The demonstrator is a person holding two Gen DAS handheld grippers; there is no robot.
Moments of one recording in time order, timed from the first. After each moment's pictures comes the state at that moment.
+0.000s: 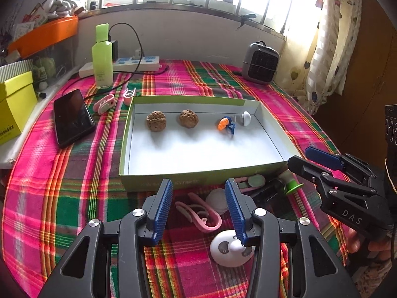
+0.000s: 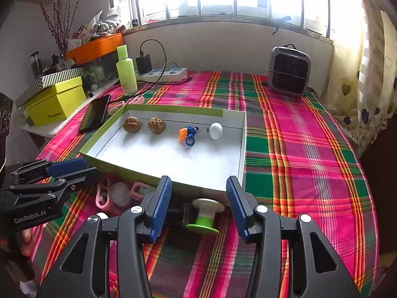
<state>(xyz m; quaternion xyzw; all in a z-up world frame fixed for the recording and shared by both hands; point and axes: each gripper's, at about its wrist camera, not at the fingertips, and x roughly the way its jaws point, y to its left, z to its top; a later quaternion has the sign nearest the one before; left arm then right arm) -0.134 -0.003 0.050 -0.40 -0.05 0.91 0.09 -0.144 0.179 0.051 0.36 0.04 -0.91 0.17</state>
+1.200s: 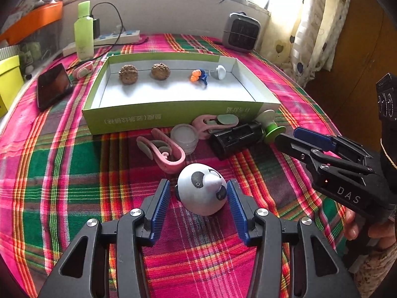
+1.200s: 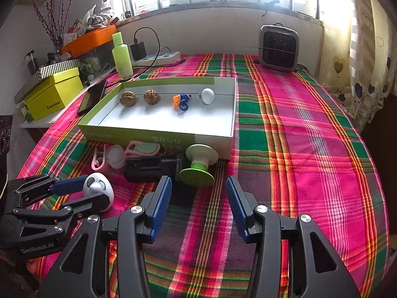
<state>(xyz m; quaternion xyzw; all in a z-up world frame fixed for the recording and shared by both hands) -0.100 0.024 0.014 -0.45 -0.05 0.88 0.13 -0.116 0.196 0.024 0.39 0.02 -0.91 0.16</state>
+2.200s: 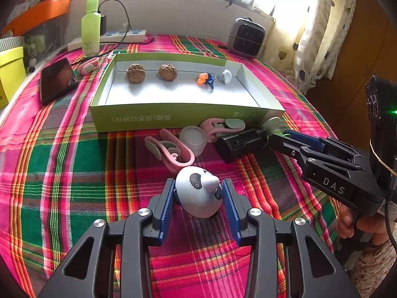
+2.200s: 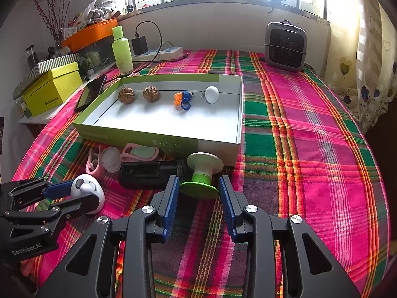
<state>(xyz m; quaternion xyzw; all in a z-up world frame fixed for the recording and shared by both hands) -0.101 0.015 0.014 -0.44 -0.07 0.89 0.13 -0.129 0.188 0.019 0.40 0.03 -0.90 0.16</state>
